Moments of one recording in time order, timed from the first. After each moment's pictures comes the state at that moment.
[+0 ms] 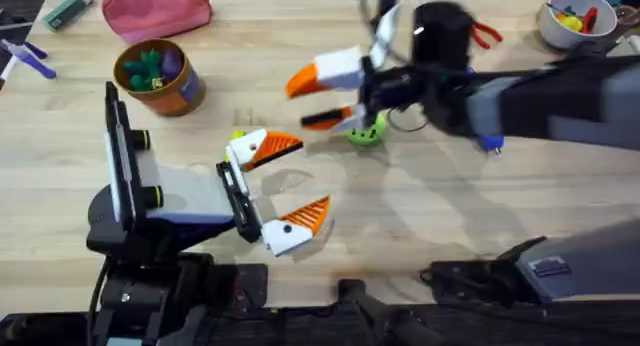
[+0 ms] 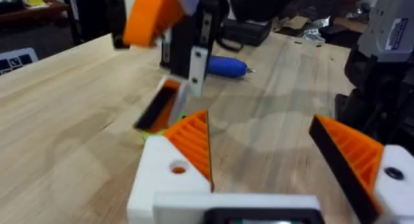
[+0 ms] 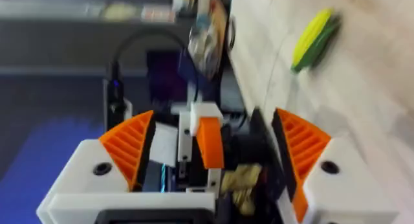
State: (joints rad) left arm -0.06 0.01 0.01 -0.12 1.08 0.01; right arm 0.42 1.67 0.77 0.54 -1.22 1.10
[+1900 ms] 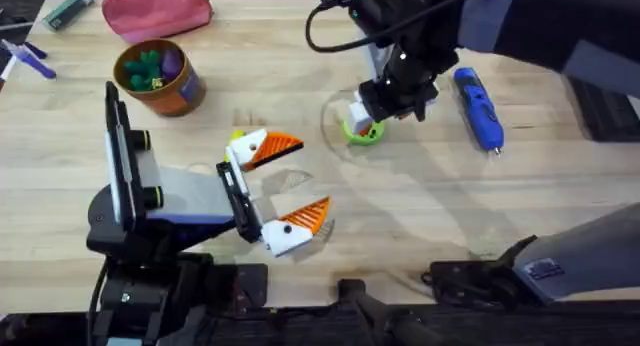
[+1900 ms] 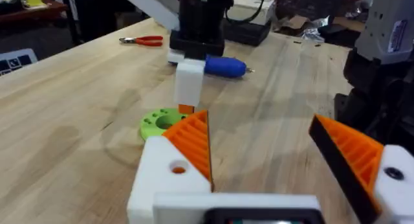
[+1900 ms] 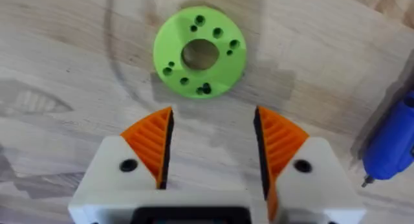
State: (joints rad) left arm -0.06 0.01 0.01 -0.12 1.09 0.01; right arm 0.58 1.73 1.38 -1.12 0.10 0.22
